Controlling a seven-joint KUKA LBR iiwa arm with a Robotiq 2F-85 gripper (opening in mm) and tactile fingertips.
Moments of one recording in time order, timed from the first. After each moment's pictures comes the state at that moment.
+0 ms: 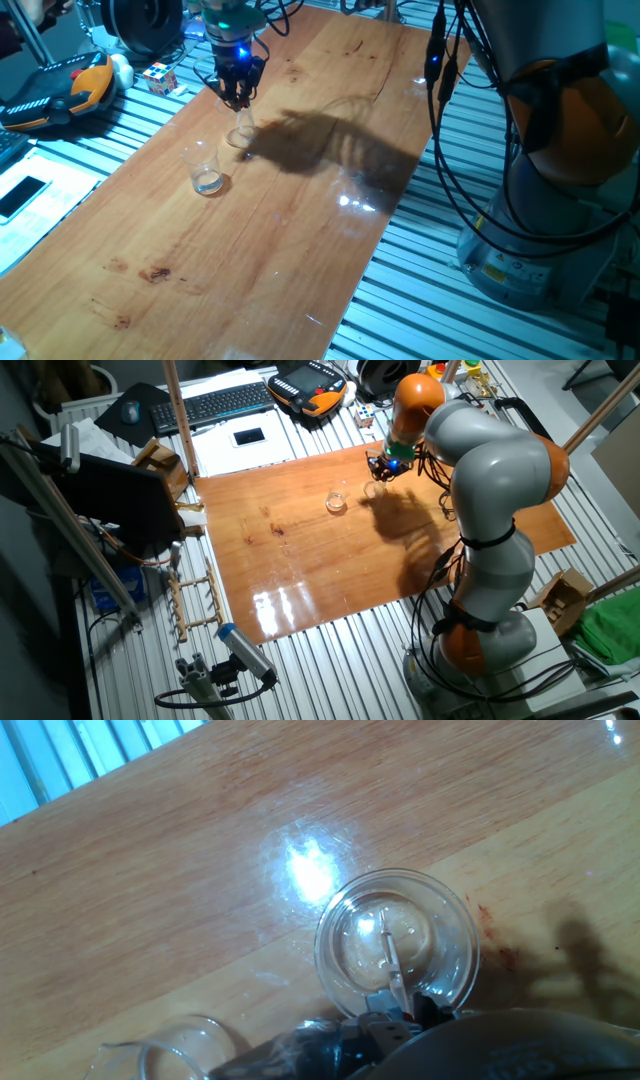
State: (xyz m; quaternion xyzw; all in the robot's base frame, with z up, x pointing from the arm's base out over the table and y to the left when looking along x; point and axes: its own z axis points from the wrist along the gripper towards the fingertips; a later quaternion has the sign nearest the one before) arm 0.617 -0.050 0.126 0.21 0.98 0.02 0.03
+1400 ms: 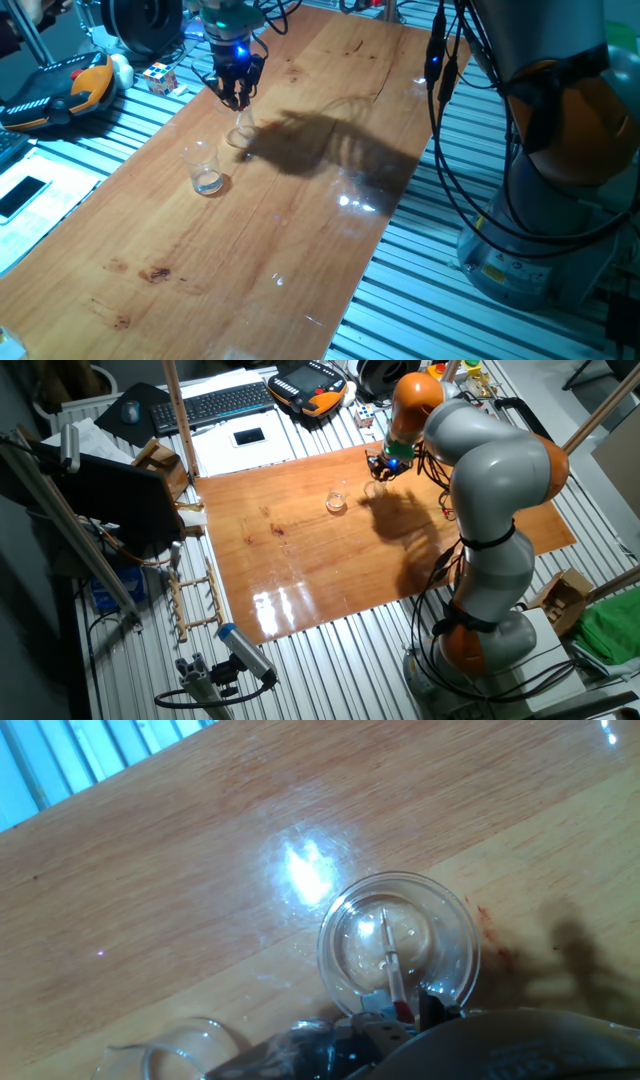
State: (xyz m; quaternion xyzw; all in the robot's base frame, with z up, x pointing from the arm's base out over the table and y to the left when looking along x) arm 0.616 -0.045 0.138 0.21 0.98 0.00 0.03
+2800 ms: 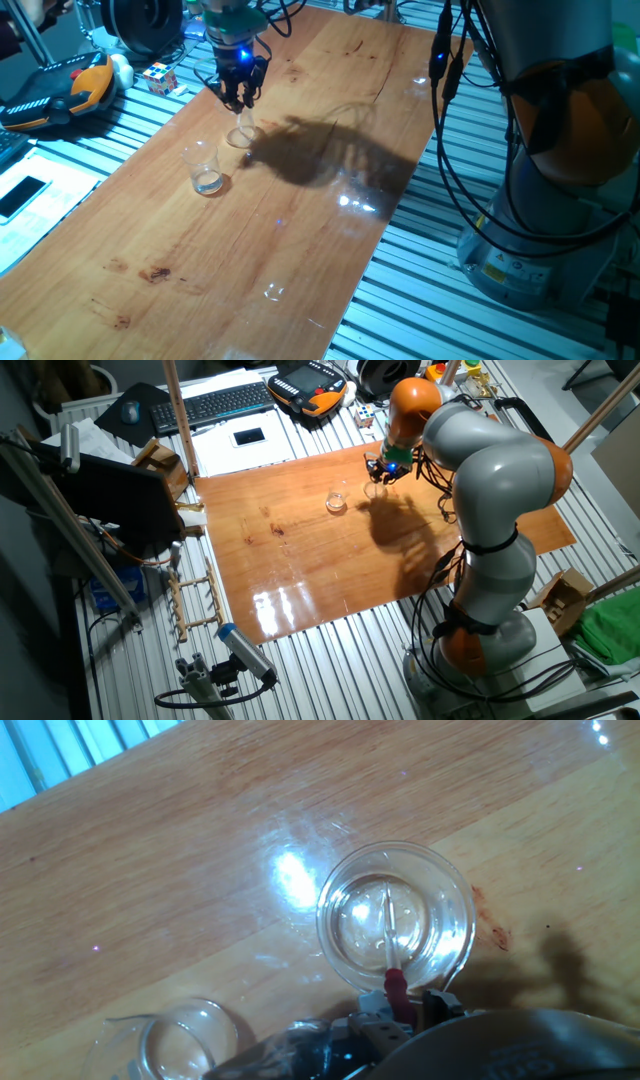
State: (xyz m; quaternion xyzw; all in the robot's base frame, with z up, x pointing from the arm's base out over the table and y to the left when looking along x) arm 0.603 -0.039 0.133 0.22 0.98 0.00 0.04
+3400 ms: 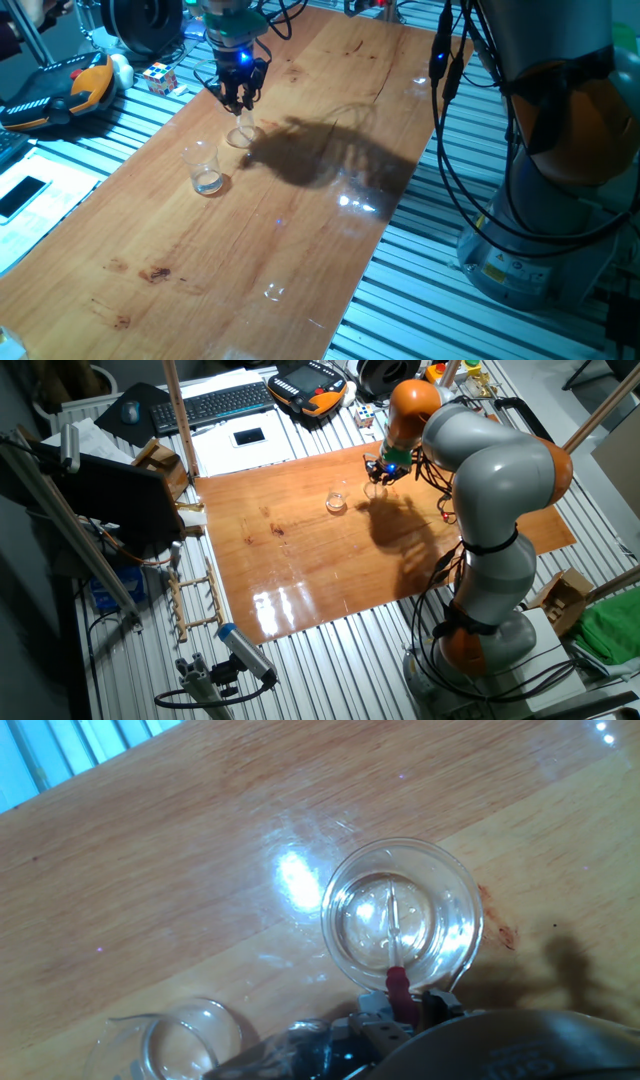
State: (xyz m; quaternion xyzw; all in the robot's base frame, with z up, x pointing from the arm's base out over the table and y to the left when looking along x) arm 0.603 -0.038 0.131 0.22 0.98 0.00 0.04
